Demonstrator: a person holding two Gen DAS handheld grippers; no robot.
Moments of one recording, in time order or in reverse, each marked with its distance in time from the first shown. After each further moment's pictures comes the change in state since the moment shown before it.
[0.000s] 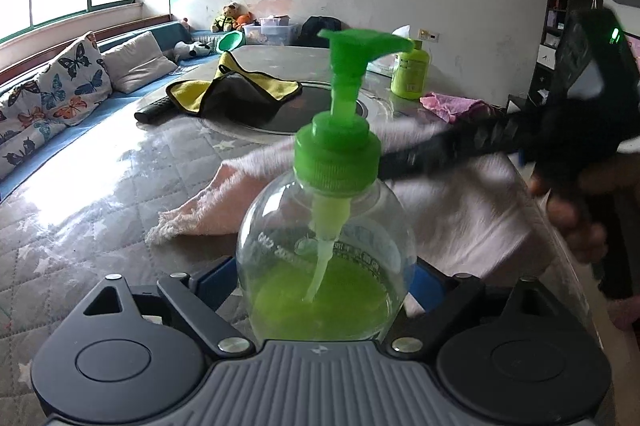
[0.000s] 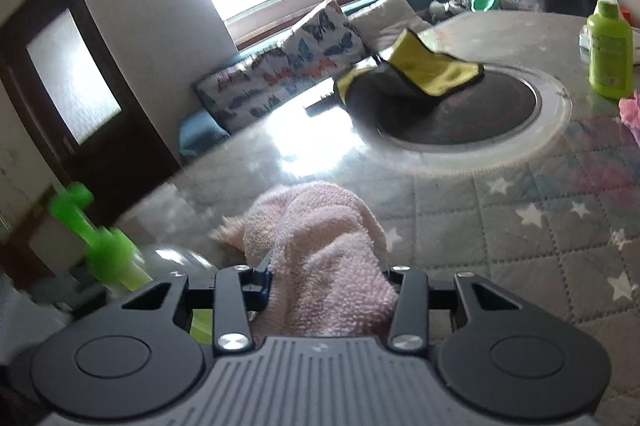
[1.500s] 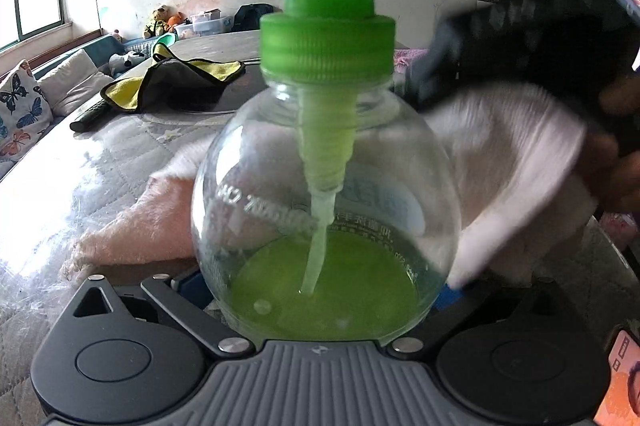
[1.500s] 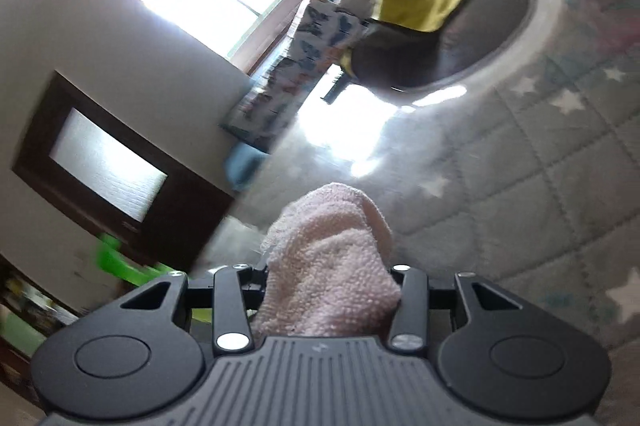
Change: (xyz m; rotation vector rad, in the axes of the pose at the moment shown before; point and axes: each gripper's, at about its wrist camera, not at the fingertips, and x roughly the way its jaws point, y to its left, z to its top) left arm 0.058 0.020 -0.019 0.180 0.047 -0.137; right arm 0.026 -0.037 -0.023 0.347 0.045 0.170
